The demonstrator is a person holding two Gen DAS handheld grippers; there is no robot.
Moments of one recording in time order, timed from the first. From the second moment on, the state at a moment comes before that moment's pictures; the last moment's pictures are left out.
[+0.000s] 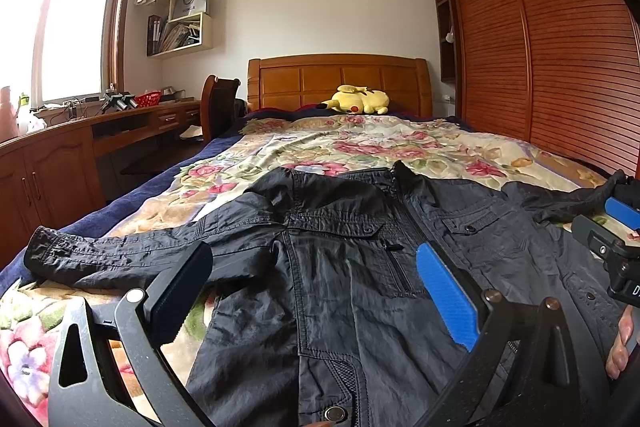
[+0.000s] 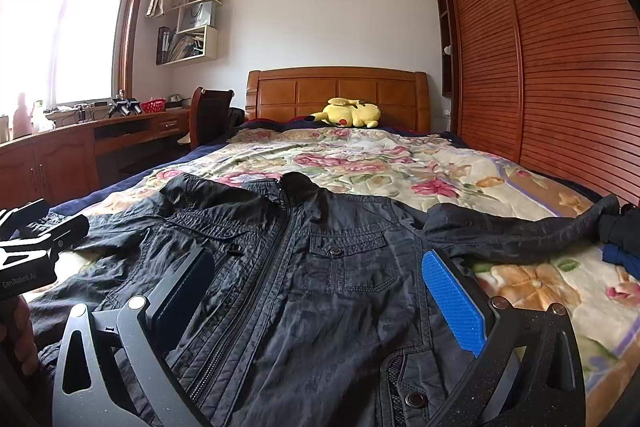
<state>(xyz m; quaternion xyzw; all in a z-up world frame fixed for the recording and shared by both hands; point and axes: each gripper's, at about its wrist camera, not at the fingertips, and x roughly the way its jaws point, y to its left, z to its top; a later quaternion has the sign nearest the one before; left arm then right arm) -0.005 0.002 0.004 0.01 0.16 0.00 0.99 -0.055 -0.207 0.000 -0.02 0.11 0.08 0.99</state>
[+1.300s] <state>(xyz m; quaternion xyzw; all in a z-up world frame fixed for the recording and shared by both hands) -0.007 0.002 0.005 0.01 0.15 0.00 0.99 -0.055 -0.208 0.000 -0.02 0.11 0.08 0.99</state>
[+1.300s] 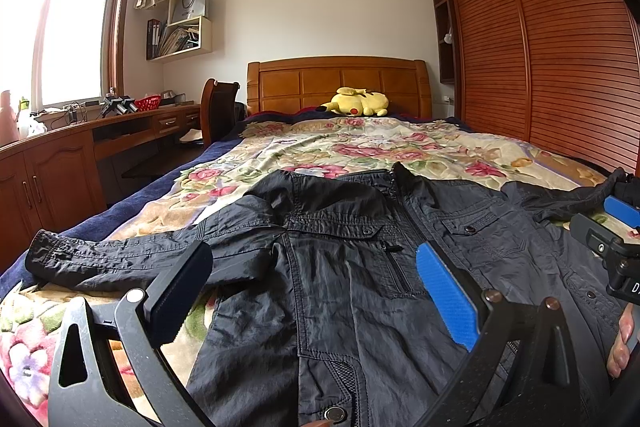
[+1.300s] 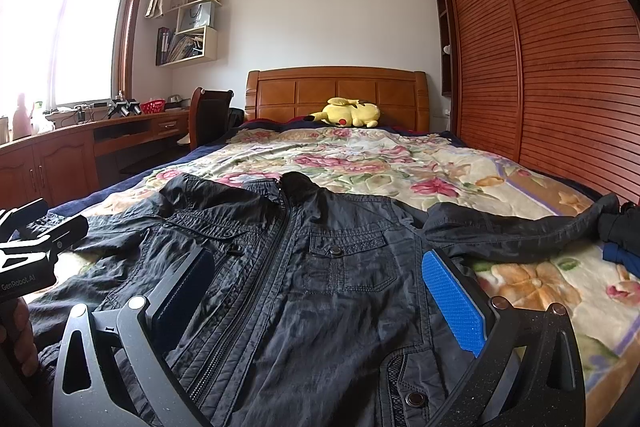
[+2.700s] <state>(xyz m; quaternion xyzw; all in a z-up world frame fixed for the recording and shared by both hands) -0.001 0.033 0.036 0.05 0.17 0.01 0.98 -0.060 -0.196 0.011 -0.01 0.11 0.15 0.98</state>
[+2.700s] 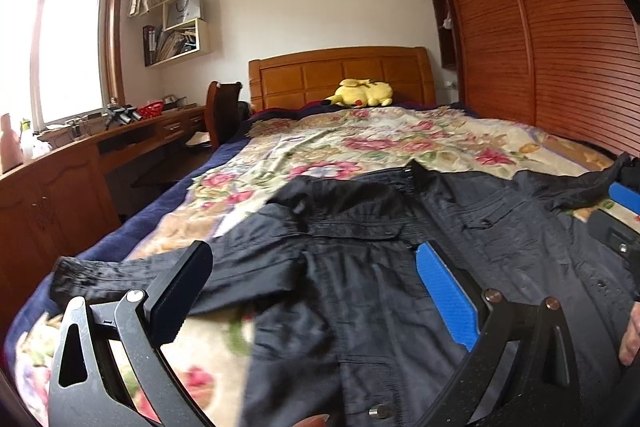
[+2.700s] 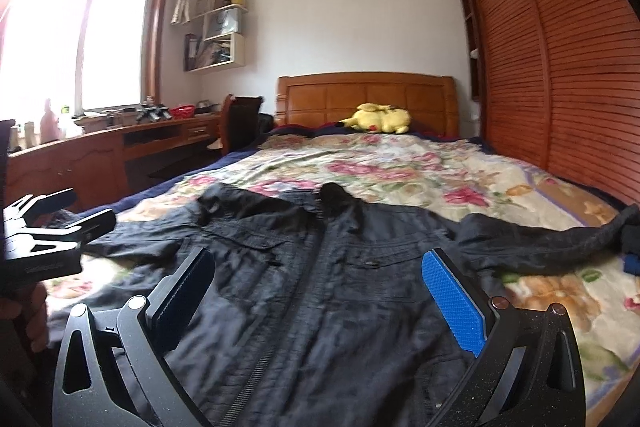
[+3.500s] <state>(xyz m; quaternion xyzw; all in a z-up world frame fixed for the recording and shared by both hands) 0.044 0.235 -0.001 0.04 0.30 0.09 0.95 -0.019 -0.107 0.031 -0.06 0.17 0.26 0.95</state>
